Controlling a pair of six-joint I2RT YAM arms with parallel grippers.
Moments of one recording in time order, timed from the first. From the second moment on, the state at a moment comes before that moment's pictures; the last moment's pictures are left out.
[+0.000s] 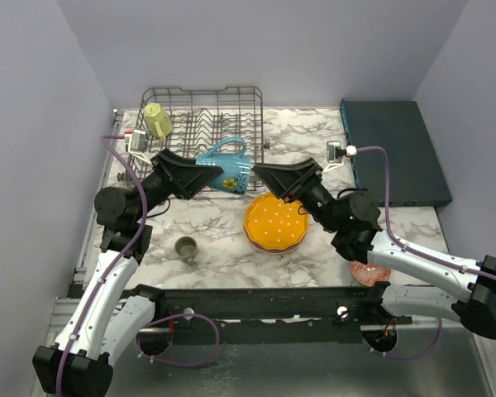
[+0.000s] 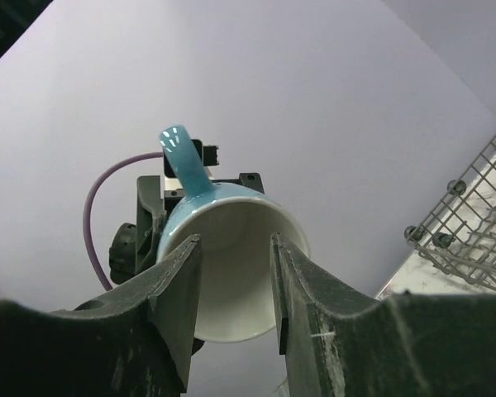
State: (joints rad) left arm -0.24 0.77 0.73 0.57 0.71 -1.22; right arm 0.95 1.12 0.77 0.81 0.08 0.89
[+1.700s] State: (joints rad) left arm -0.24 1.20 1.14 -0.26 -0.19 -0.34; right arm 0.95 0.77 0.62 0.23 0.37 0.79
